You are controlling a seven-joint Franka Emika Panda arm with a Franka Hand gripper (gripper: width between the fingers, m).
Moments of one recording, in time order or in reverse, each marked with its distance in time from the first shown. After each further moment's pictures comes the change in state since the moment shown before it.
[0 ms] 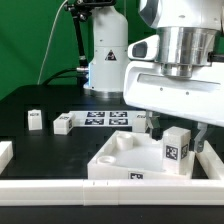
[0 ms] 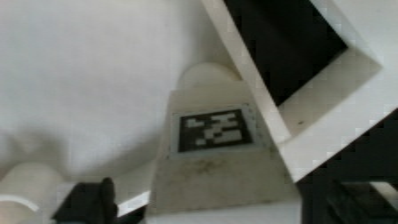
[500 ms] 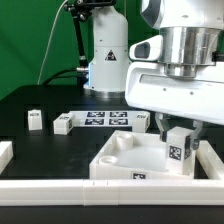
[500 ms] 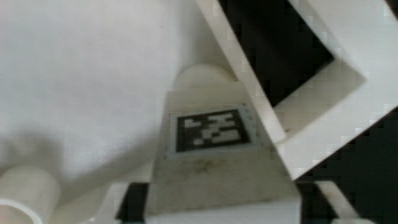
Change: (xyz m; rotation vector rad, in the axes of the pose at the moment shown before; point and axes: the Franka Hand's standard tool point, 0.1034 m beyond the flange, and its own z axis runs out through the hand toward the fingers) arm -0.001 -0.001 0.000 0.003 -0.001 0.002
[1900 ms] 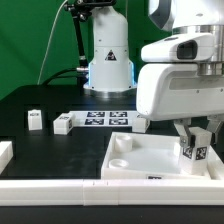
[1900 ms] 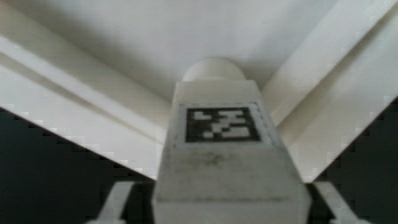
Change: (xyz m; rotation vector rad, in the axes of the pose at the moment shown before) arm -0.018 -0.027 -0.004 0.081 0.021 -1.270
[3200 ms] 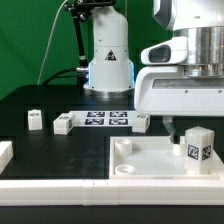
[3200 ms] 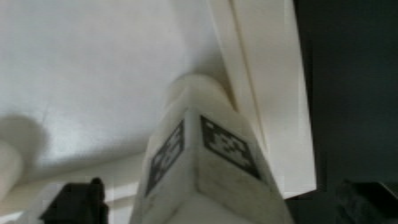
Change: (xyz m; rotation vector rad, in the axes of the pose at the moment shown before) arm 0.000 -0.010 0.000 0.042 -0.019 0.661
